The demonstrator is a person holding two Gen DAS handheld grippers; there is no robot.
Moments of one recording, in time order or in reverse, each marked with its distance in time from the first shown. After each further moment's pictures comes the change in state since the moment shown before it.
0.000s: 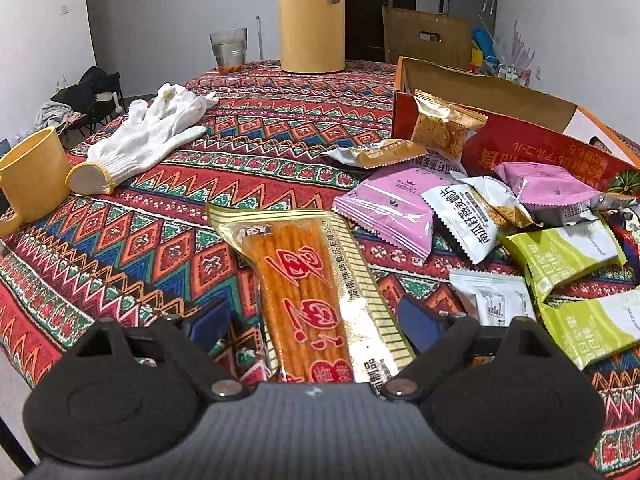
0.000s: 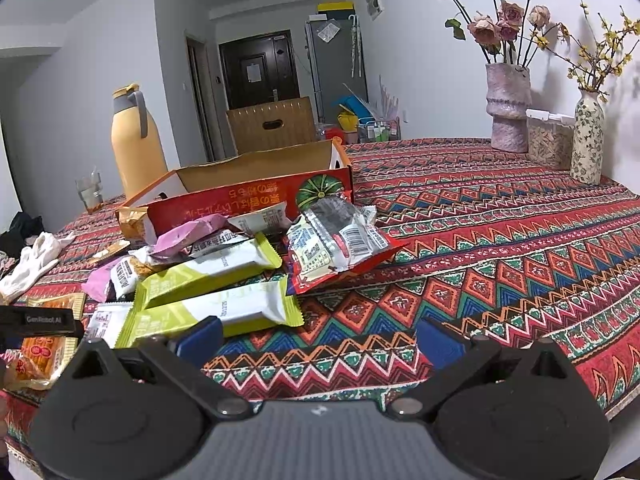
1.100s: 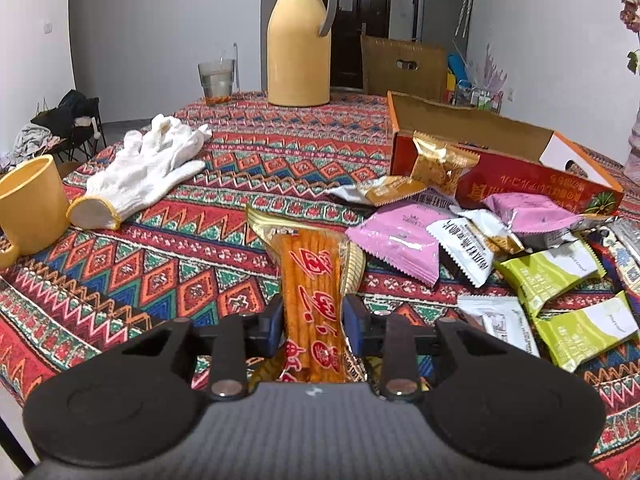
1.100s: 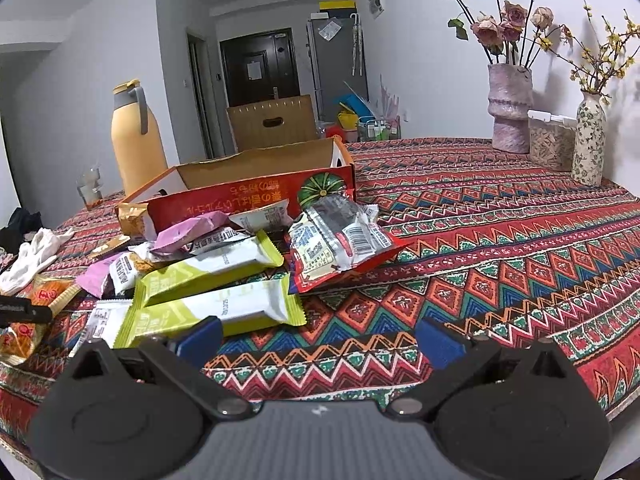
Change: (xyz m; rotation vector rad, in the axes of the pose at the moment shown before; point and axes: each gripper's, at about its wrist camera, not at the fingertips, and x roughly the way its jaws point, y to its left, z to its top) left arm -0.017 0.031 0.007 0.029 -0.096 -0.082; right arm 0.002 0.004 0.000 -0.011 0.005 -0.004
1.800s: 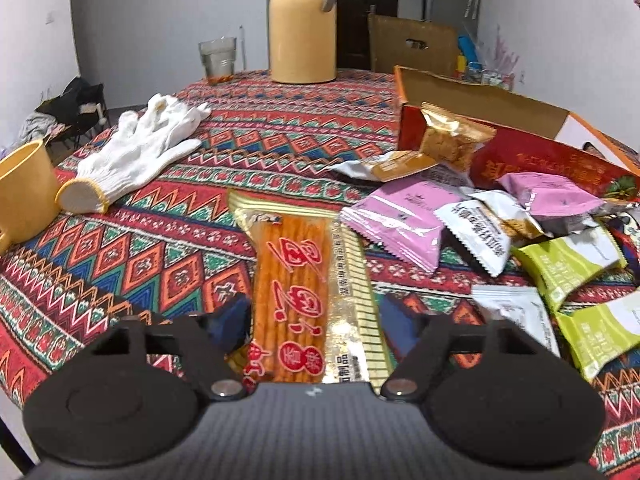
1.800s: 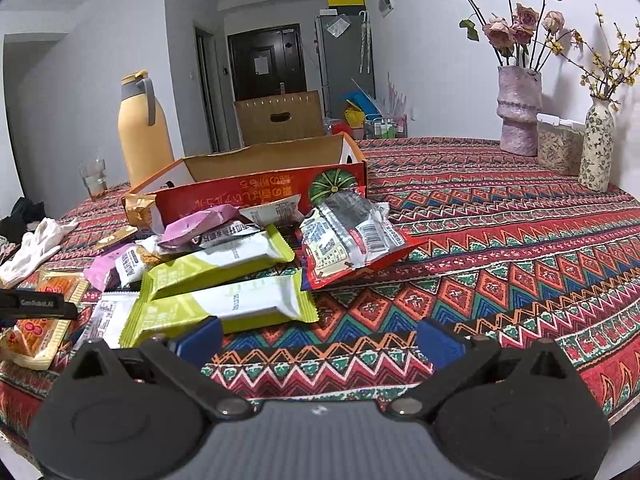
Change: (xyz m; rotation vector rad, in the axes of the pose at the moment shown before) left arm 0.025 -0.009 -0.003 0.004 0.064 0.031; right arm 0.003 0.008 0.001 -0.025 0.013 0.008
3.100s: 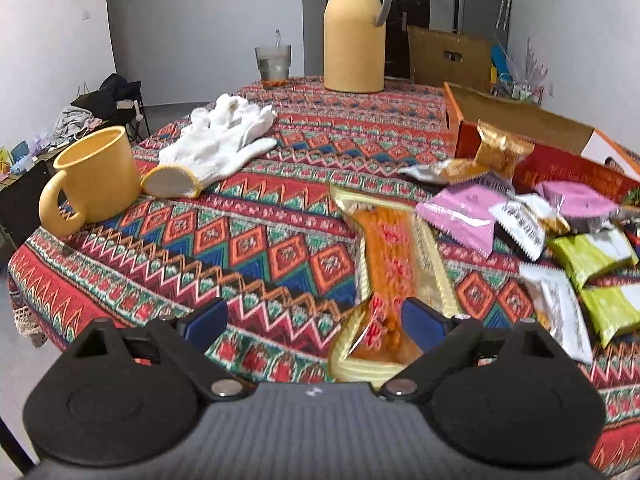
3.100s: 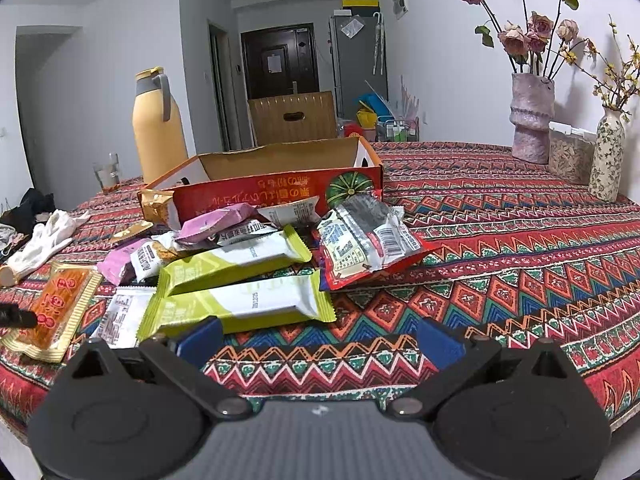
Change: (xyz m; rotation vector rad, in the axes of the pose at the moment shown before) left arm -0.043 0.047 -0.012 -0.049 -0.018 0.085; right arm -0.006 0.010 0.002 -0.032 0.004 0.025
